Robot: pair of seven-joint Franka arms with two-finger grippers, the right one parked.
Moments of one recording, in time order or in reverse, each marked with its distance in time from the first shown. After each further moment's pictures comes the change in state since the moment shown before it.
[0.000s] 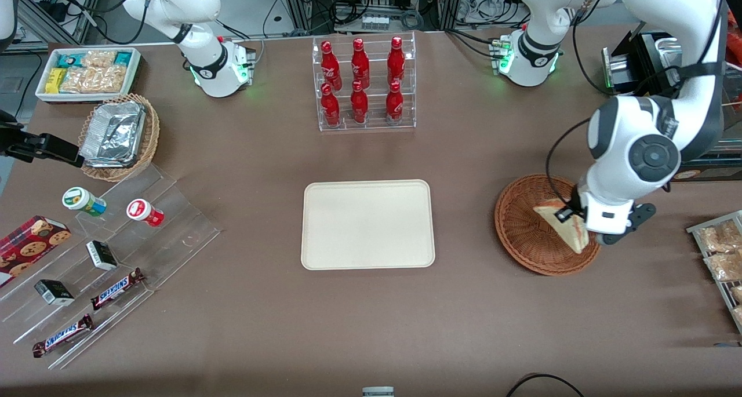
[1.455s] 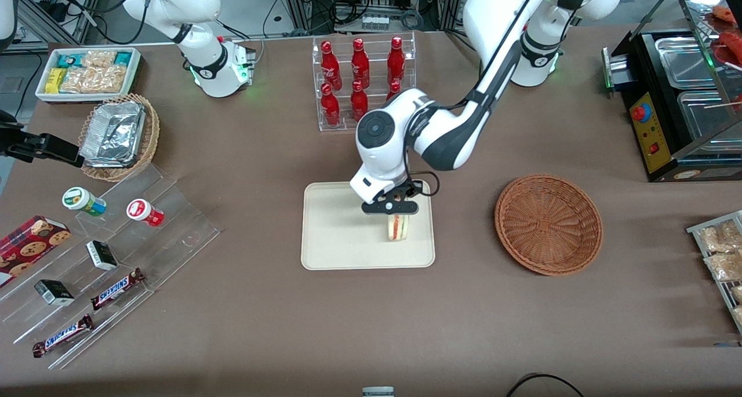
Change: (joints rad) arm -0.555 0.440 -0.030 0.451 0.060 -0.023 -0.012
